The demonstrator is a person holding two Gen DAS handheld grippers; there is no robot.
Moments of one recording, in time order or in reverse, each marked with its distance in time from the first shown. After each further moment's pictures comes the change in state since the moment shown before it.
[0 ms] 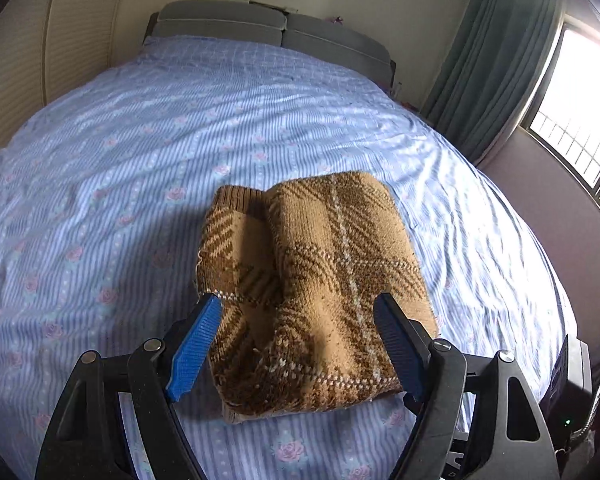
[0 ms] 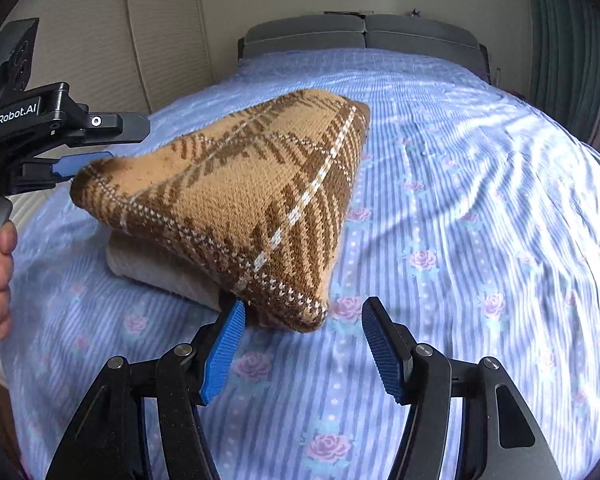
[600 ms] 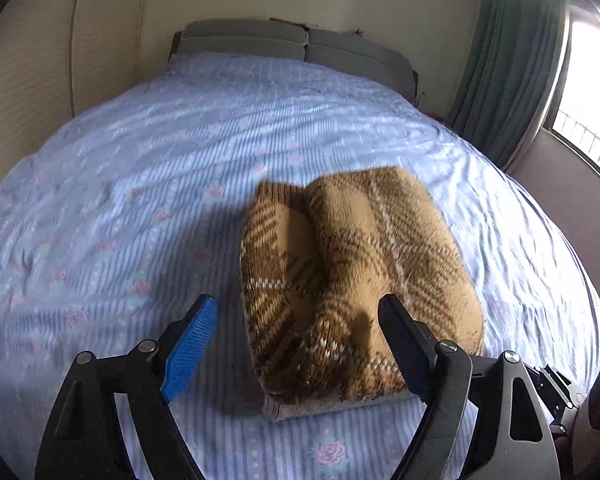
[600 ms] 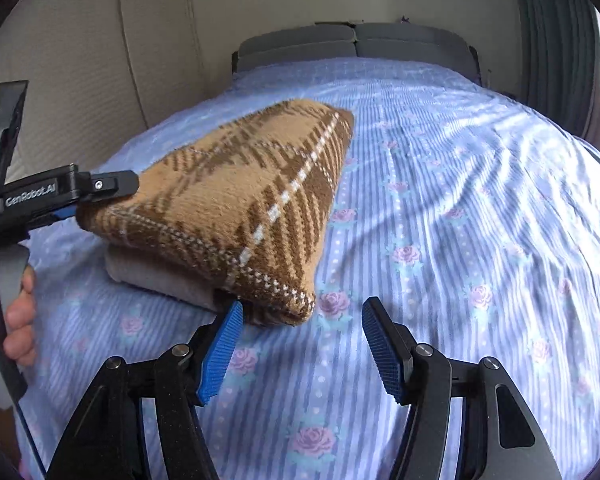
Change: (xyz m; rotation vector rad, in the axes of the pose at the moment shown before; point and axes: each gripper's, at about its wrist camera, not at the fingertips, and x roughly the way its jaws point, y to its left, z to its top) left arm -0.012 0.003 -0.020 0.036 -0.112 0.118; right arm -0.029 -0.010 -0.019 0.043 -0.082 0.011
